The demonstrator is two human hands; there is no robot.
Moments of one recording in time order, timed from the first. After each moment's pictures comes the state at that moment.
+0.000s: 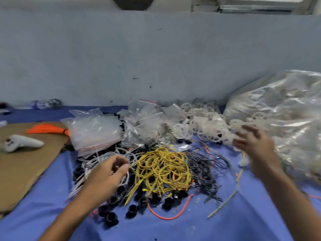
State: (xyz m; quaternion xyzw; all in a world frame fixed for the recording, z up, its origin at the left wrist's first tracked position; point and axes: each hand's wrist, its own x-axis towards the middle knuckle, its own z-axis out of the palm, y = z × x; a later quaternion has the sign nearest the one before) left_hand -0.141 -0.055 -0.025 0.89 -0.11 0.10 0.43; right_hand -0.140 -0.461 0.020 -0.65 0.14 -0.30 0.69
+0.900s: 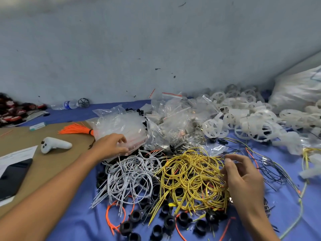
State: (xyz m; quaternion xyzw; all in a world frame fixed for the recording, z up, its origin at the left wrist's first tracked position) left_hand 0.052 0.048 -0.031 0.99 -0.08 0.00 0.06; right_hand -0.114 -0.339 -0.080 -0.72 0.07 -0.30 0.62
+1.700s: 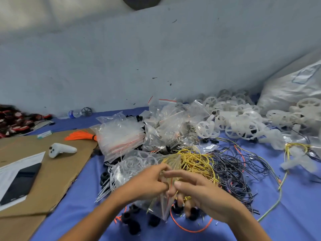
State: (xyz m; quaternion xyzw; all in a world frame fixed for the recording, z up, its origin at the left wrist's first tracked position) left_hand -0.112 -0.107 -0.016 0.92 -0.18 -0.13 0.32; right_hand -0.149 -0.304 -0.049 -0.56 -0.21 0.24 0.76
